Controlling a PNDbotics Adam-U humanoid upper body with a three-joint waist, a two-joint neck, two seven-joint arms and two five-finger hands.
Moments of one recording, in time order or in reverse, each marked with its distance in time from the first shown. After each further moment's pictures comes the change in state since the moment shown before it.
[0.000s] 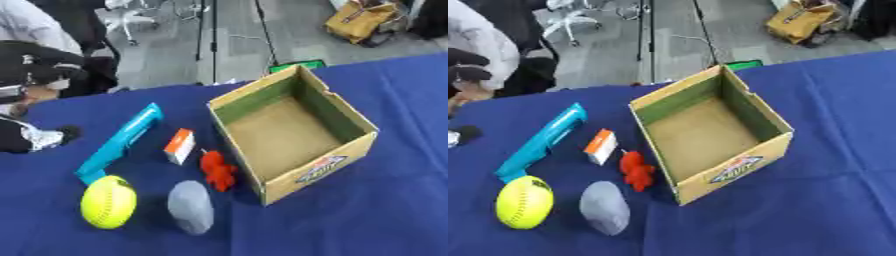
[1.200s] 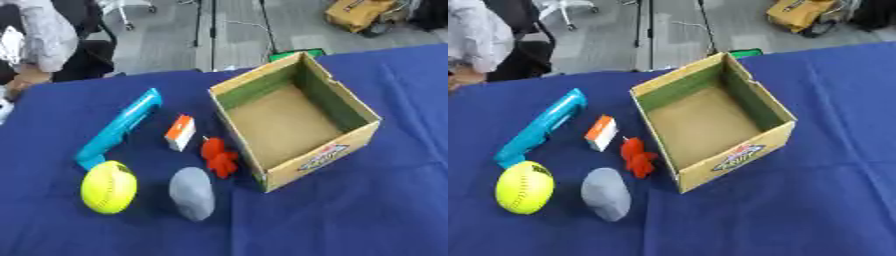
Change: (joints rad) left arm 0.093 -0.162 0.112 -0.064 -0.166 0.271 0.720; right arm 0.000 0.000 -0.012 0.000 -0.003 -0.021 -0.011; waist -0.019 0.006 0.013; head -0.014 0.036
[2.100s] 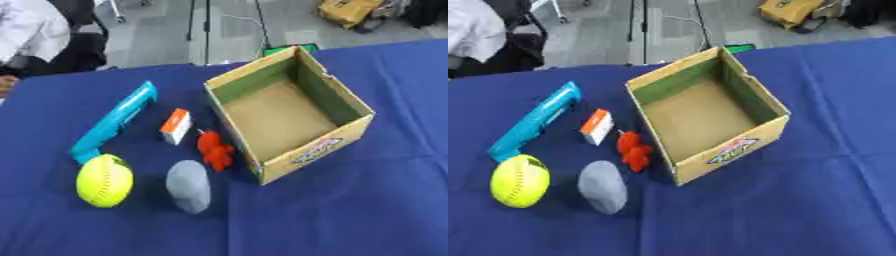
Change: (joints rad) left arm 0.047 -0.264 0.121 -0.005 0.049 0.003 0.474; right arm -0.022 0.000 -0.030 0.000 -0.005 -0.040 -0.004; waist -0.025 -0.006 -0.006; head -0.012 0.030
